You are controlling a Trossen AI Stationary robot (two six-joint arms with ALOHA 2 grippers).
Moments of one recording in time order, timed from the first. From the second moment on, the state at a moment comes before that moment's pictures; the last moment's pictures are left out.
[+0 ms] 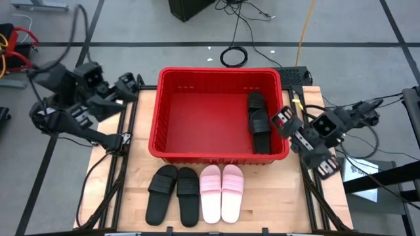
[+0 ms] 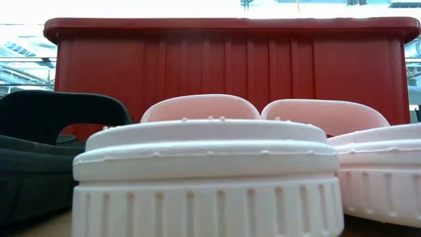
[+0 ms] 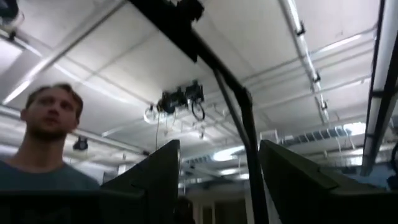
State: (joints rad) left arm -0.07 1.01 1.60 -0.15 0.30 -0.50; right arm 0.46 1.22 1.29 0.78 -0.08 0.12
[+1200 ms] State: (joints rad) left arm -0.11 0.92 1.60 -0.07 0.46 -0.51; right arm 0.59 1.82 2.07 -0.67 0.20 0.42
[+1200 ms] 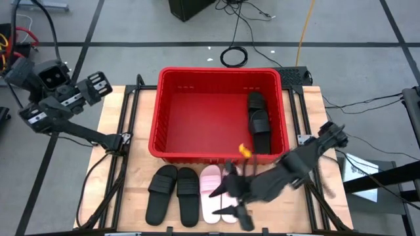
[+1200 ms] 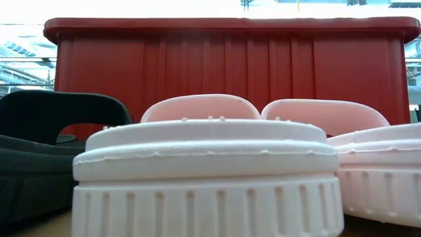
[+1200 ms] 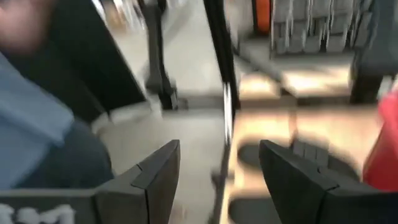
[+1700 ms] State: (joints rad) left arm -0.11 0.92 1.60 -0.15 0.48 -0.51; right arm 0.60 2.03 2.07 -1.10 0.34 0.46
